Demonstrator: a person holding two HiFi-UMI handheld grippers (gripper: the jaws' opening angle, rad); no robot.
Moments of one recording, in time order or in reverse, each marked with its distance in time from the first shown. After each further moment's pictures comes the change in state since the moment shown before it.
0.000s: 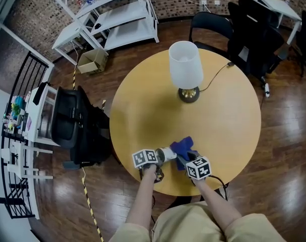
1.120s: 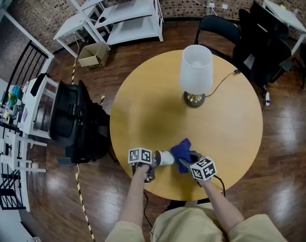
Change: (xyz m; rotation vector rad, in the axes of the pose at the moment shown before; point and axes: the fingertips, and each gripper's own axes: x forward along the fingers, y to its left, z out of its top) left arm 0.003 0.011 0.005 0.081 0.184 -0.142; right arm 0.002 0.000 0.010 -0.117 0.129 0.099
